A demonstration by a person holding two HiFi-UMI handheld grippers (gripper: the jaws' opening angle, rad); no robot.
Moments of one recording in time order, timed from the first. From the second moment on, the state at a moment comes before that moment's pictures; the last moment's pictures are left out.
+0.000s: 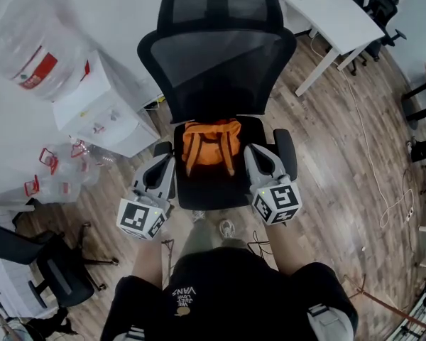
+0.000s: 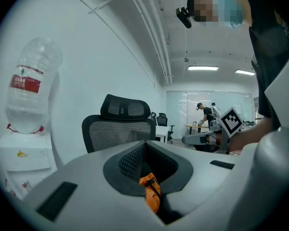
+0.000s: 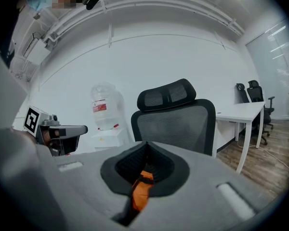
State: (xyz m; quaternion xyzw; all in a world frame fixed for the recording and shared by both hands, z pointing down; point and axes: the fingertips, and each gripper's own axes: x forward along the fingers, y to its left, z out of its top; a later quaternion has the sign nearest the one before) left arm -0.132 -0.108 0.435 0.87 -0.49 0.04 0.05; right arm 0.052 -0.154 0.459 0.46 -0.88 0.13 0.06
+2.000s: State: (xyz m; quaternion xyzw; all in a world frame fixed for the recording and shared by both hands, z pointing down) left arm -0.134 -0.205 0.608 0.88 -0.43 0.10 0.17; right arm 0.028 -0.232 0.621 0.46 -0.85 0.20 0.13
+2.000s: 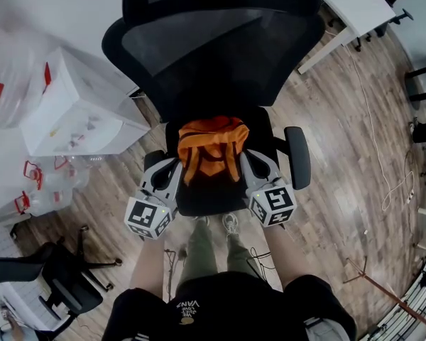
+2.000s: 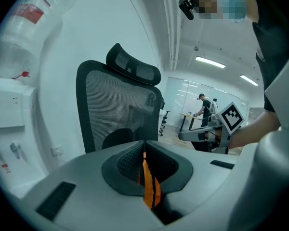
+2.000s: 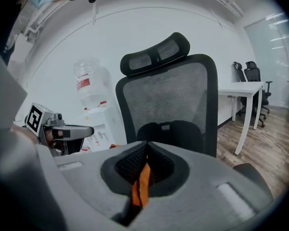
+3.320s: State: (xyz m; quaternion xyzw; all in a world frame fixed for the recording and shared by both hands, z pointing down) left arm -0.098 -0.210 0.703 0.88 -0.37 0.16 0.25; right arm 0.006 -0.226 0.717 0.39 -0.85 0.31 0.18
